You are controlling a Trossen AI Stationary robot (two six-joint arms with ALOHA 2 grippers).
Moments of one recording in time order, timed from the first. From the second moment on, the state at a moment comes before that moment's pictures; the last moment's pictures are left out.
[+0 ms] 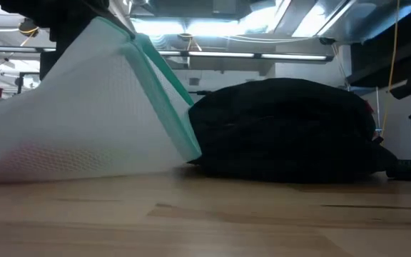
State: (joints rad) left arm -0.50 1.15 0.52 0.23 -0.51 -1.21; right arm 0.85 1.93 1.25 -0.70 0.19 1.28
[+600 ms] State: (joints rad) left arm -0.58 1.15 0.52 0.23 -0.60 -1.26; right arm 0.86 1.93 1.24 -0.74 0.28 1.17
